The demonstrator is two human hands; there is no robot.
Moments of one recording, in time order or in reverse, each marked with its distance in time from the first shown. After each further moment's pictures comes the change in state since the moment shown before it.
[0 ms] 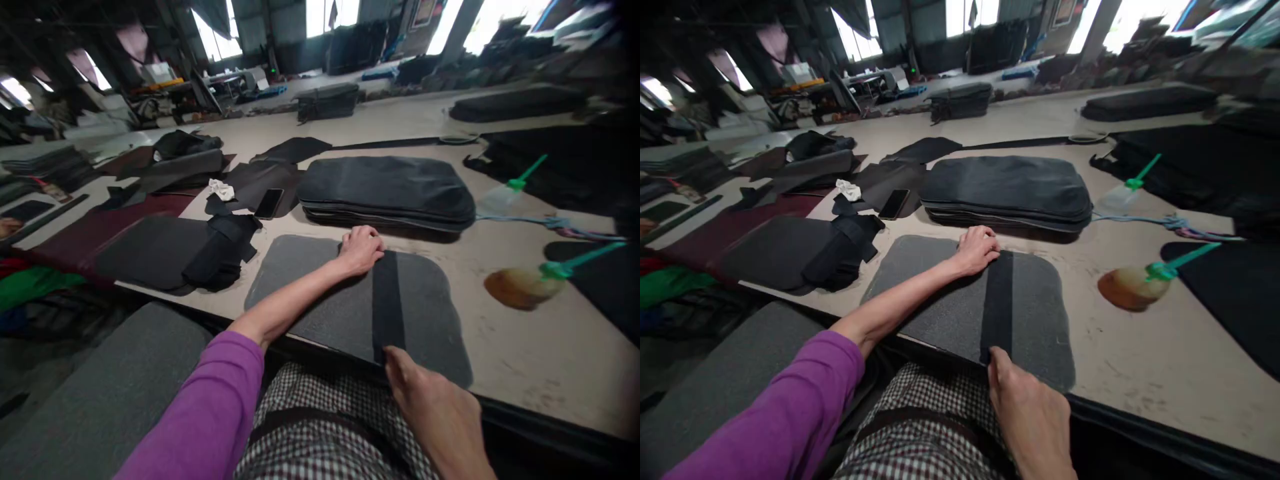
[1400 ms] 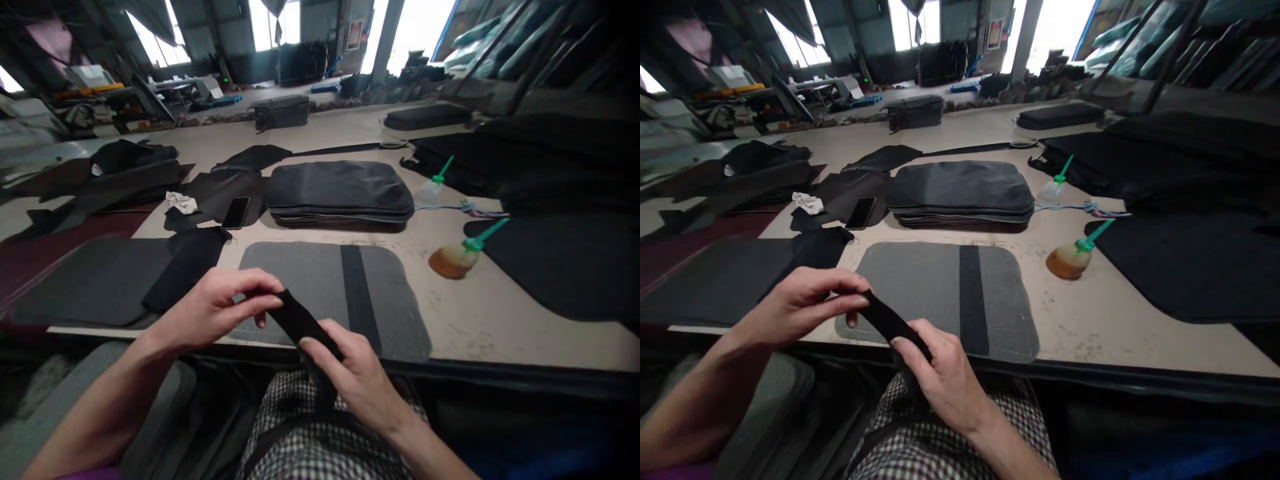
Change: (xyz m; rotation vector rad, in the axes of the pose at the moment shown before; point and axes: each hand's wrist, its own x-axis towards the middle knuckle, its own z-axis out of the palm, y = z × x) left_hand -0.189 -0.004 -0.228 -0.560 -0.224 -0.071; right_hand 0.038 -0.076 -0.070 1.243 -0.068 -0.228
